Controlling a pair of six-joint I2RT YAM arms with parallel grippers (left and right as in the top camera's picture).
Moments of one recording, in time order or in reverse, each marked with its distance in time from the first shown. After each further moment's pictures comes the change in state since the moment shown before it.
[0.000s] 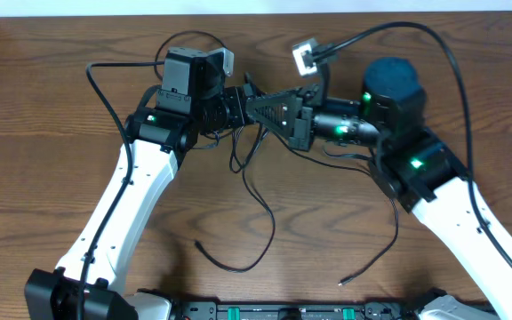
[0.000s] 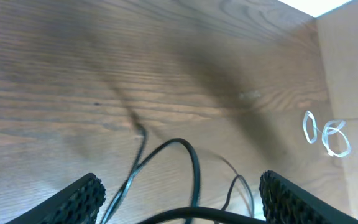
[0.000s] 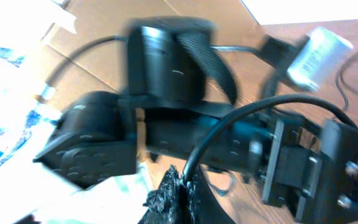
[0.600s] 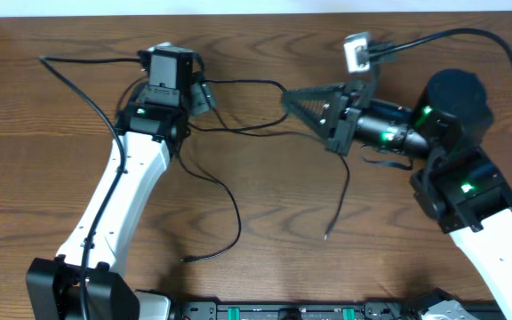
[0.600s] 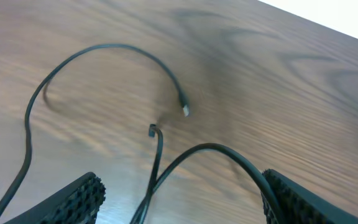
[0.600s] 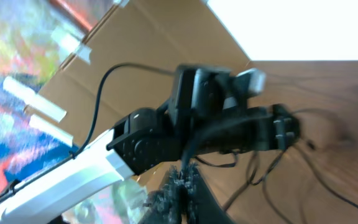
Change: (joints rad) left arm 0.092 0.043 0.000 -0.032 -0.690 -0.022; right arm -0.127 -0.152 -0.013 -0.040 -0.010 0.035
